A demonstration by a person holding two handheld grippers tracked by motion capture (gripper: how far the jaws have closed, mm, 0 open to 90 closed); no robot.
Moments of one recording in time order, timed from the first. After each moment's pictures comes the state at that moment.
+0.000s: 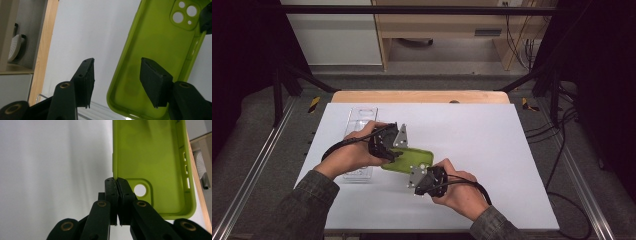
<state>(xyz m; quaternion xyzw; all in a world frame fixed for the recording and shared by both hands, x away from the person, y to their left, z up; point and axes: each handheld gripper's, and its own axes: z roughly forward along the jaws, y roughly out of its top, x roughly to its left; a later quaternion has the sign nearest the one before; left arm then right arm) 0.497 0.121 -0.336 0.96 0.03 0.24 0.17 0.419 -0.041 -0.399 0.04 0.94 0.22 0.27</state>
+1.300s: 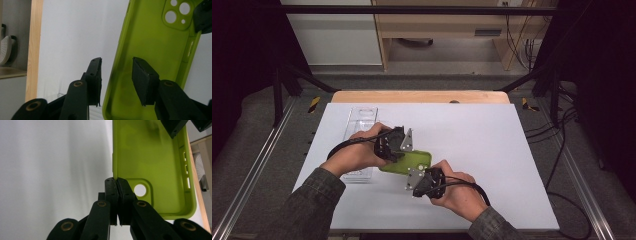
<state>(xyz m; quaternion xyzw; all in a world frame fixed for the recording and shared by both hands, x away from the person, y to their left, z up) 0.499 0.107 -0.343 0.97 0.00 0.22 0.13 0.416 -0.036 -0.401 0.03 0.94 0.22 0.27</state>
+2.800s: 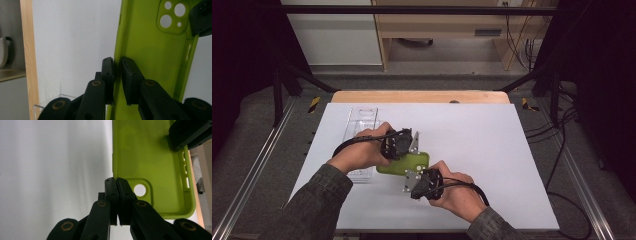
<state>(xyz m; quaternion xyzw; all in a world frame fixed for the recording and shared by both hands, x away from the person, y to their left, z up) 0.498 0.090 -0.342 0.97 -0.04 0.21 0.09 0.413 -0.030 -0.400 0.01 0.94 0.22 0.28</state>
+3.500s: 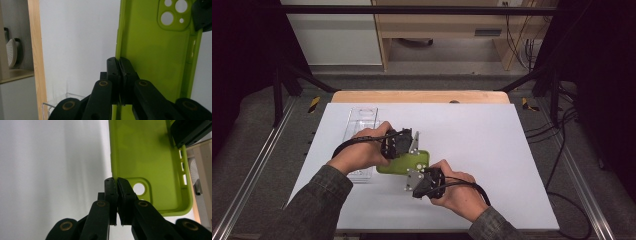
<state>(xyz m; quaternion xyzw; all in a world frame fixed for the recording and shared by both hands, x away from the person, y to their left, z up) 0.496 0.090 -0.340 0.97 -0.05 0.23 0.09 0.414 -0.035 -0.398 0.01 0.93 0.22 0.28</state>
